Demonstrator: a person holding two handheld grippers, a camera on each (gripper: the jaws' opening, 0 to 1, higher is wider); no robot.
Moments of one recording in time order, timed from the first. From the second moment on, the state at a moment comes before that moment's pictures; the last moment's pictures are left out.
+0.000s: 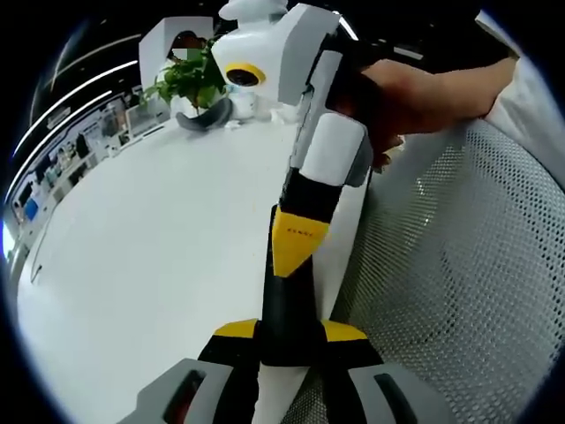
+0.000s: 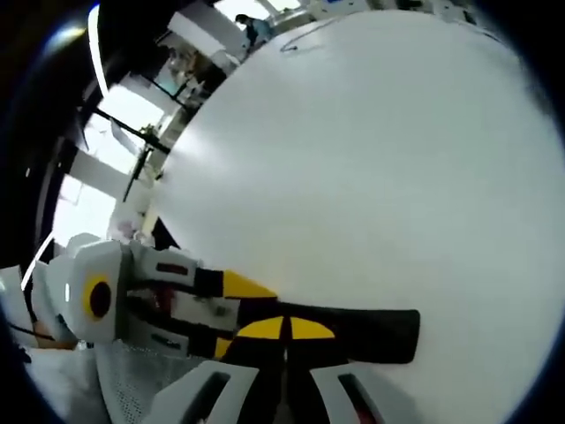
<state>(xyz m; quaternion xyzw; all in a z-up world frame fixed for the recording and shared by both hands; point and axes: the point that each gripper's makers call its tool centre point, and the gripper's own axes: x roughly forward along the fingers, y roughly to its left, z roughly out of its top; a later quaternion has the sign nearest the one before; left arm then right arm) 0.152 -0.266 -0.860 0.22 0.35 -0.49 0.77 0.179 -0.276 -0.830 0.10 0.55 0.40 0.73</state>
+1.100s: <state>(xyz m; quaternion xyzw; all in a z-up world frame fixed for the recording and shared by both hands) 0.152 -0.259 -0.859 0.23 0.36 -0.49 0.76 0.227 -0.383 -0.685 0.07 0.13 0.25 0.96</state>
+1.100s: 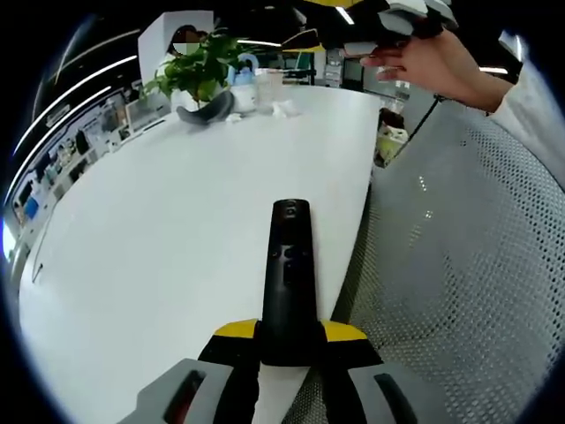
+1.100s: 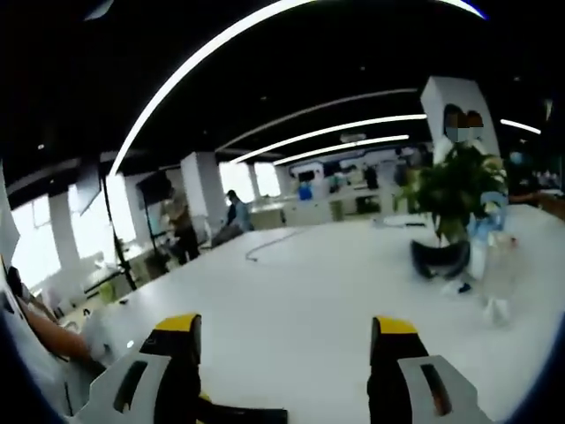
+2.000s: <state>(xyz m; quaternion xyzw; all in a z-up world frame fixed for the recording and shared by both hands) 0.159 -0.251 -0.862 0.25 0.38 -0.51 0.73 0.236 -0.410 -0.704 0.02 0.14 0.17 0.98</state>
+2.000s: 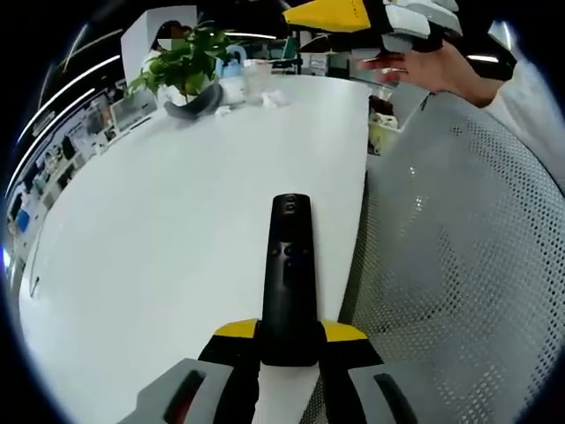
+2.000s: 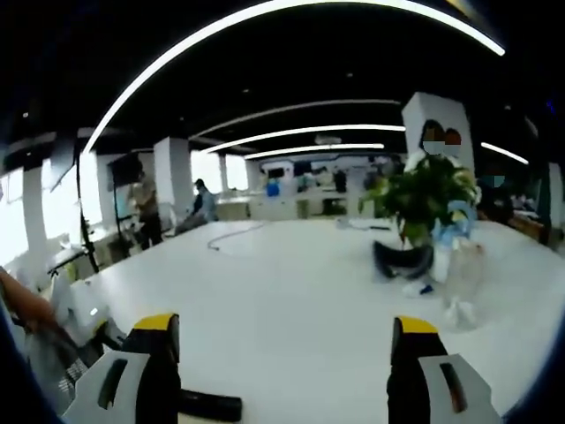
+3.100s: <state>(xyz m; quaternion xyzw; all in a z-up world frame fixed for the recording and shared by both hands) 0.238 -0.225 -0.858 0.34 0.39 -0.53 0.68 0.237 -0.410 -0.712 0.02 0.15 0.17 0.97</state>
